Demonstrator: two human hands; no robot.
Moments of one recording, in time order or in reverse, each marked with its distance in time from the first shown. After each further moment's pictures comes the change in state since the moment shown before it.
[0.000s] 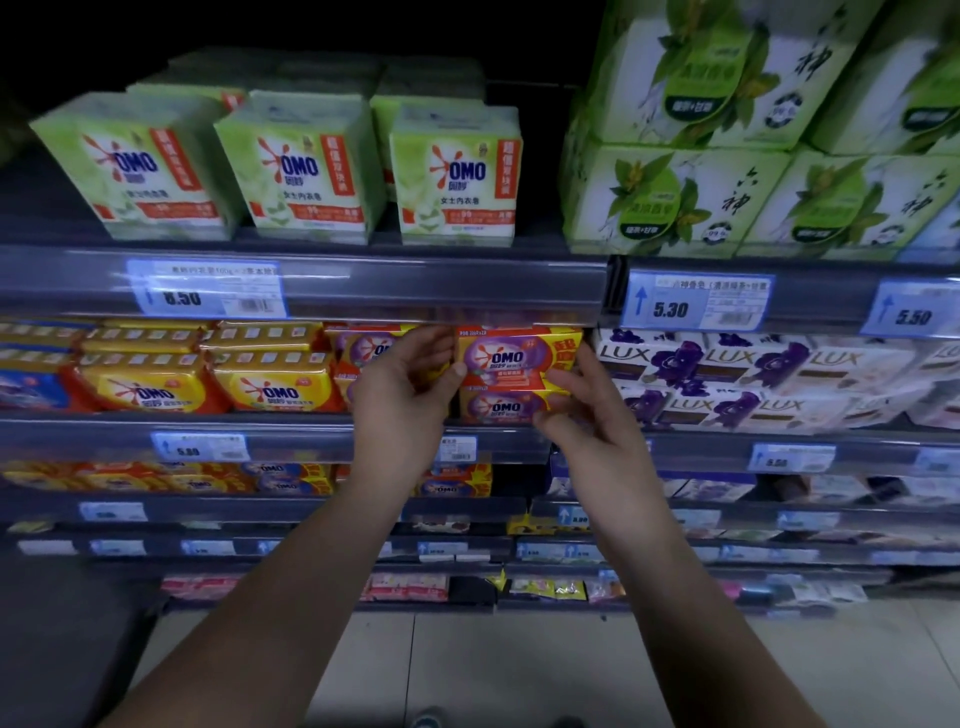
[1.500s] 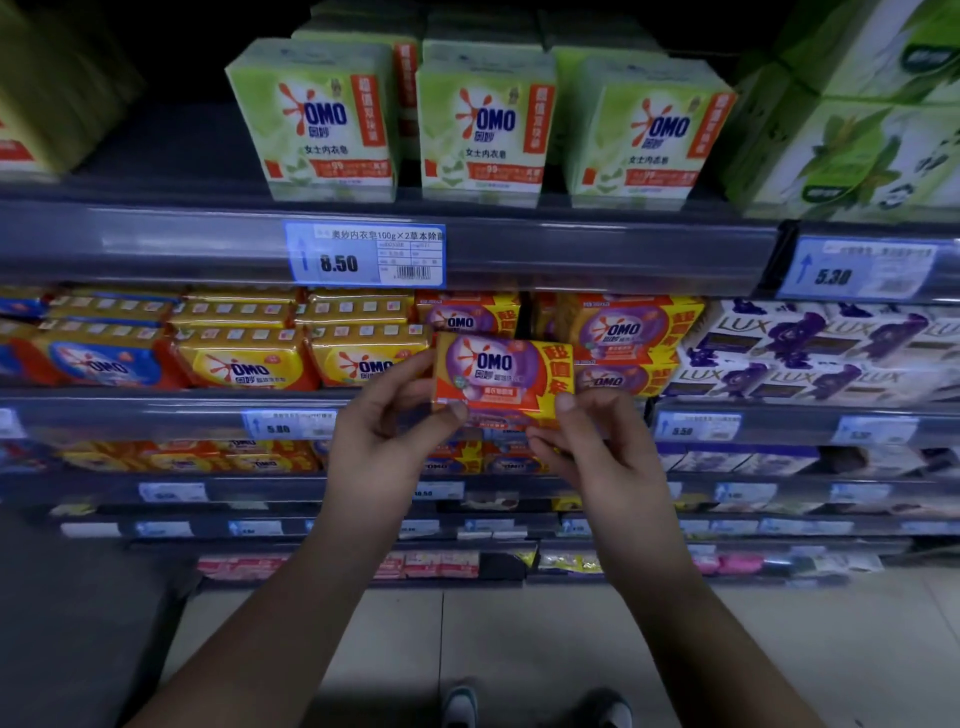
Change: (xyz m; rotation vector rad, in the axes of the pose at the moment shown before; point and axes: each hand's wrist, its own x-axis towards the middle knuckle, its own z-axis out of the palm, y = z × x) left_hand -0.032 -0.050 -0.113 -0.500 -0.109 -0.216; right_hand -0.049 0.010 0.101 0.260 0.039 -0.034
